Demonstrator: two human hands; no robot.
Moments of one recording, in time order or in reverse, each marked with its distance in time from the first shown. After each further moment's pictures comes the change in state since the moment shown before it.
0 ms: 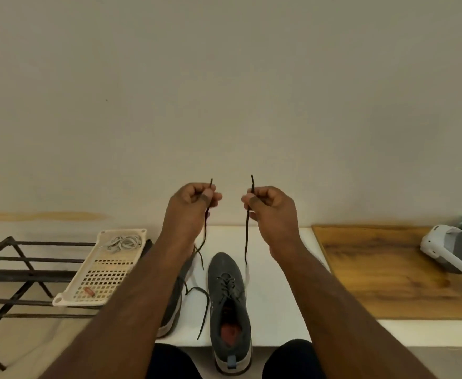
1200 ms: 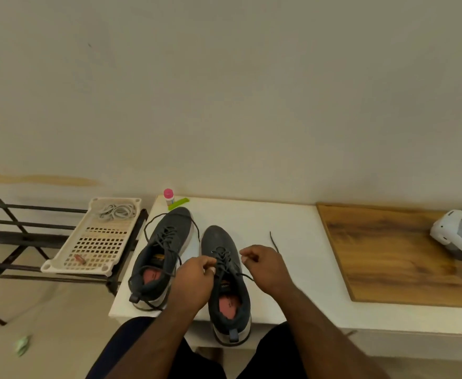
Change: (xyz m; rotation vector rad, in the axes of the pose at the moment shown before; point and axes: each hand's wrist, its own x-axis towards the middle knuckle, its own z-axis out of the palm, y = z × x) left_hand -0.062 -0.177 -0.002 0.801 -0.173 -0.213; right_hand -0.034 0.170 -0.022 -0.705 -0.392 0.170
